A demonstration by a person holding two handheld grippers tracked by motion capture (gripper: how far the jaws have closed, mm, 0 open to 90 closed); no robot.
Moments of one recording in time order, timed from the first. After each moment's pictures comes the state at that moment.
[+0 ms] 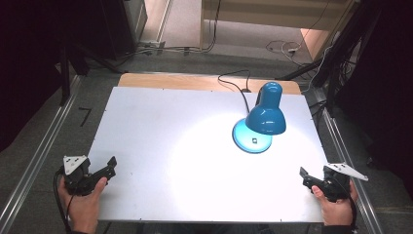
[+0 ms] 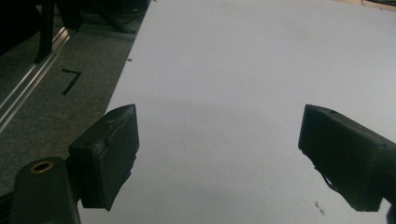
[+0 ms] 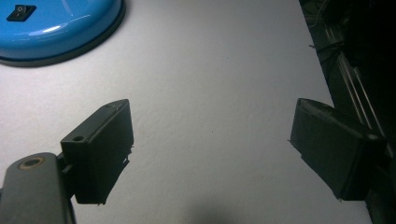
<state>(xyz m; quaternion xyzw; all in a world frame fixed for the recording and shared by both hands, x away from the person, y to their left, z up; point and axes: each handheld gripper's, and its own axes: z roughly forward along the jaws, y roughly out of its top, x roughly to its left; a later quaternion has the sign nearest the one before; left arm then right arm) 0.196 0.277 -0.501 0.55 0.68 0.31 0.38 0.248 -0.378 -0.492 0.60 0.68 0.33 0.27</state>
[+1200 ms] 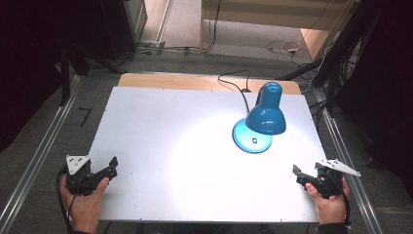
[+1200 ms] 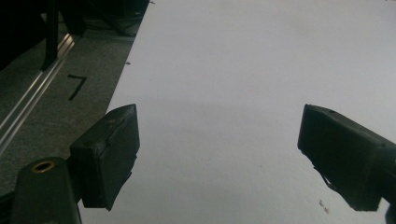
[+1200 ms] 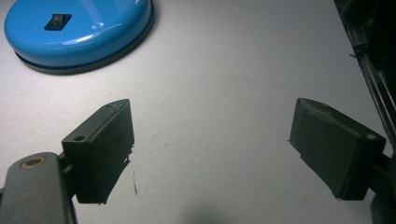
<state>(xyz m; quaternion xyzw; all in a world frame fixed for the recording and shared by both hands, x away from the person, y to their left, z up) 0.197 0.273 -0.502 0.56 0.67 0.32 0.37 0.257 -0.362 -0.491 0.59 0.68 0.34 0.25</state>
